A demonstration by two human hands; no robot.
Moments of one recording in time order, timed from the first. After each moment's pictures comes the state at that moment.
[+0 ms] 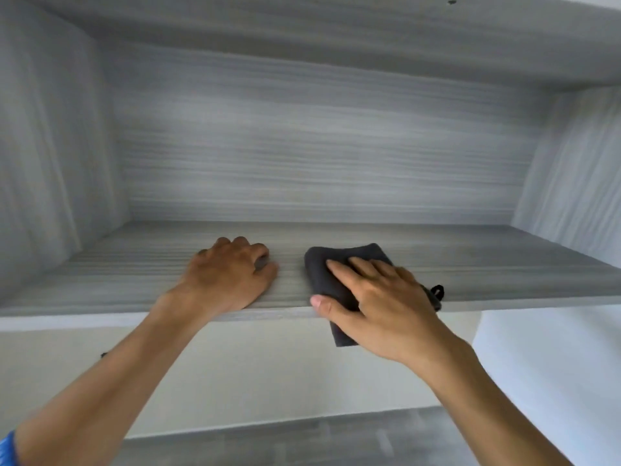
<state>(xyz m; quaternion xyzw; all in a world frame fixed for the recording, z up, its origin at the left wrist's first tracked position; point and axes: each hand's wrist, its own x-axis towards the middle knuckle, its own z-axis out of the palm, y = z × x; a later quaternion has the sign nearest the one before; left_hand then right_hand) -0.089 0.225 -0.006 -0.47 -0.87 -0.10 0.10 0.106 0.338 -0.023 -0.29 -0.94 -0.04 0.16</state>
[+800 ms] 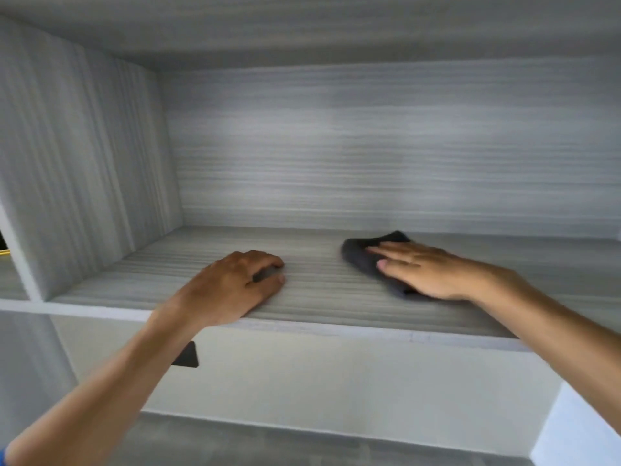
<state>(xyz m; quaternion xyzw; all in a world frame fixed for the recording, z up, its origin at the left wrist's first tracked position) -0.084 0.214 -0.008 -0.44 -0.87 -0.19 0.06 0.073 0.488 0.009 -0.16 -0.98 0.09 0.02</state>
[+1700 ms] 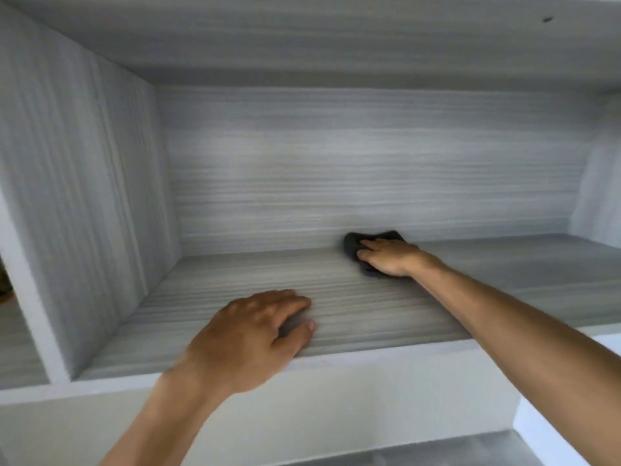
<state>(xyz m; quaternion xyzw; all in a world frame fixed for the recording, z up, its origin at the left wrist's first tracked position) -0.135 0.156 -0.017 -0.58 -0.79 -0.18 0.11 -0.059 0.460 0.012 -0.37 -0.93 0.06 0.03</state>
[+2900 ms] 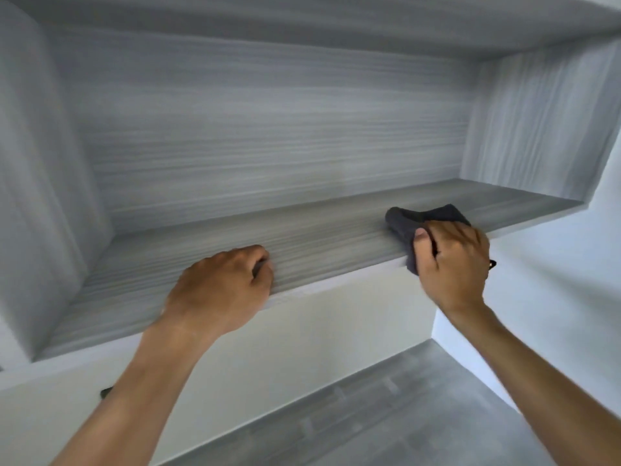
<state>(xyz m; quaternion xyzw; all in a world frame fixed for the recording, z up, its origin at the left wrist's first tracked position) -0.125 0.148 -0.008 -0.55 -0.82 -0.16 0.08 0.115 0.341 -0.068 -0.46 -0.70 -0.15 0.52</state>
